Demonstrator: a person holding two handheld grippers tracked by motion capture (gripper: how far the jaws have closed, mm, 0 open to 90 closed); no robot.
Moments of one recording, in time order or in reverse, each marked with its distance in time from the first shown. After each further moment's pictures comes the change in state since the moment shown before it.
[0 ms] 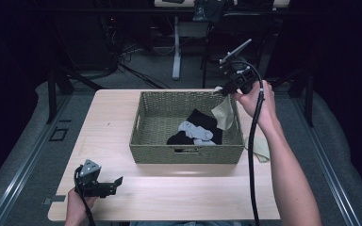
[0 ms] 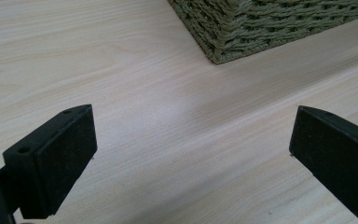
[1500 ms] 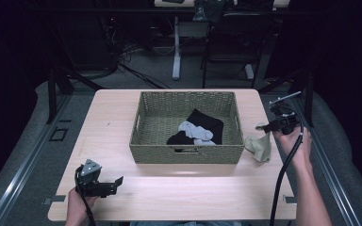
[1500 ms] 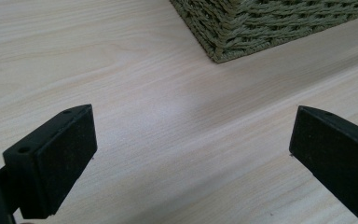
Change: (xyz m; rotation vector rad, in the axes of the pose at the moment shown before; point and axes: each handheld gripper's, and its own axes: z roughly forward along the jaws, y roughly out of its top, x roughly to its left) left arm 0.000 0.001 0.001 0.011 0.009 0.005; right arm -0.107 -0.165 0.072 0.092 -0.052 0.309
